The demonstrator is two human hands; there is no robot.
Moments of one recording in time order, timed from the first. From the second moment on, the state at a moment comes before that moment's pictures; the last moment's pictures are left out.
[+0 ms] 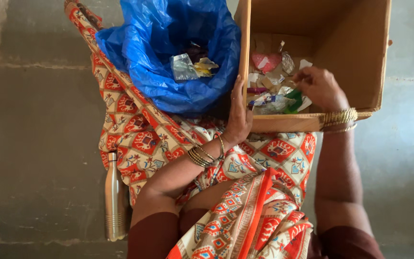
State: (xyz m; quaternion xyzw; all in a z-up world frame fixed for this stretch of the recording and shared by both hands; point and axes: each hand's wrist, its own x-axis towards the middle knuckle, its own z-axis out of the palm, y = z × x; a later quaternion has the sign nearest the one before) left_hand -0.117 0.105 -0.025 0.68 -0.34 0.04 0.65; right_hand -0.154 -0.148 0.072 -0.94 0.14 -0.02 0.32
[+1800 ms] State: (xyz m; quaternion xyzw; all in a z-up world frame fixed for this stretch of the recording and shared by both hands) left_hand -0.111 0.104 -0.021 0.71 -0.35 0.02 0.61; right_hand -0.029 -0.173 0.001 -0.95 0.02 0.27 0.13
